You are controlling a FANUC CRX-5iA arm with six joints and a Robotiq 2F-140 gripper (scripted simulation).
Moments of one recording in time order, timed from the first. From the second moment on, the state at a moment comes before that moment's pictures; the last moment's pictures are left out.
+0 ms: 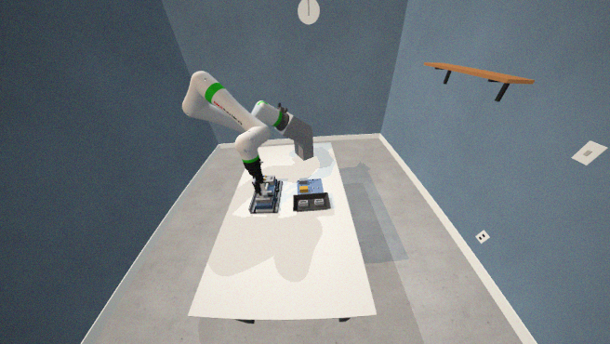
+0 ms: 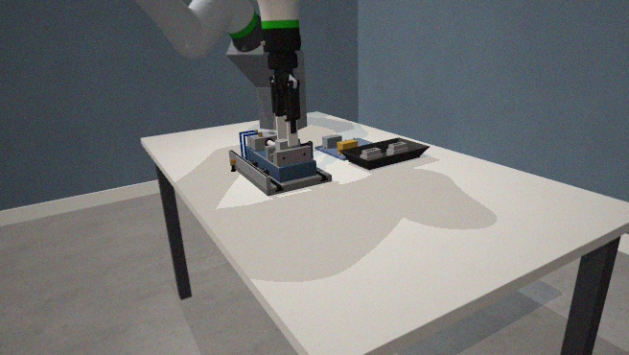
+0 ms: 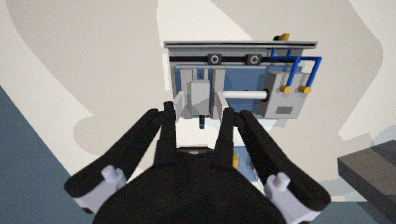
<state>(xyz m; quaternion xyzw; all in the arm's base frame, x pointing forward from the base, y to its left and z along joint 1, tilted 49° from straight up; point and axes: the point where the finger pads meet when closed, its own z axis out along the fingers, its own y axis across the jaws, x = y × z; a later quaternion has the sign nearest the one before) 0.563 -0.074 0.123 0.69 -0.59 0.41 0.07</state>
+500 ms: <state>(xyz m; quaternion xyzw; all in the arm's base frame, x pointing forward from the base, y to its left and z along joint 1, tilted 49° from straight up) 0.550 -0.058 0.140 0.69 -0.59 0.41 0.07</state>
